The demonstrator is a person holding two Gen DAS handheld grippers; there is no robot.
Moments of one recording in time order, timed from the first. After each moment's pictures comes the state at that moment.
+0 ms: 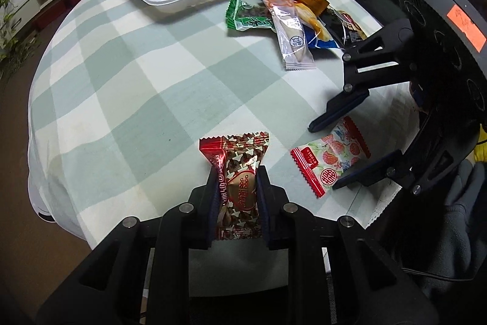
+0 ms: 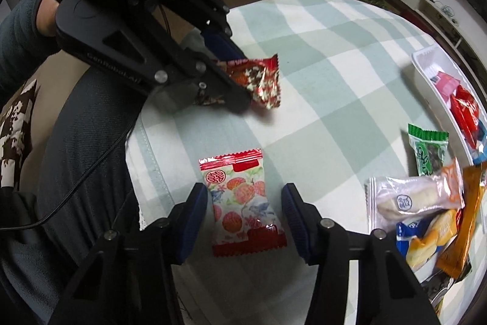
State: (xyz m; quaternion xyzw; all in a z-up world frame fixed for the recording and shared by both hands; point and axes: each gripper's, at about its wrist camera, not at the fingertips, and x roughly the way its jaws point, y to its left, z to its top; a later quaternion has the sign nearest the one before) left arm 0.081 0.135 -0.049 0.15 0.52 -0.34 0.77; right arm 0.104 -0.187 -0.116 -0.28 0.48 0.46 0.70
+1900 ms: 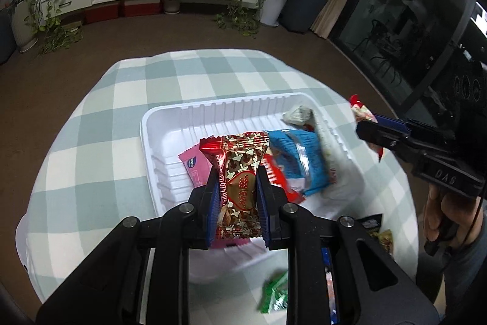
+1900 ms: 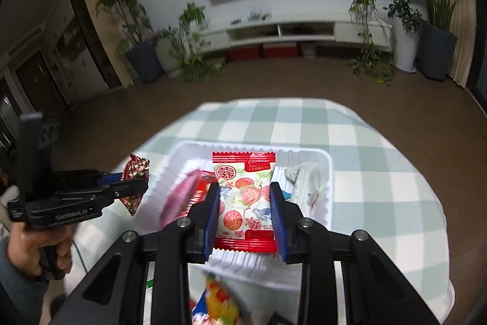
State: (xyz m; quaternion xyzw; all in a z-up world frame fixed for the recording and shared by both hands) left arm 0.344 0.033 0.019 -0.02 0.45 -0.23 0.86; right arm 0.343 -0.370 -0.007 0.02 0.39 0.17 0.90
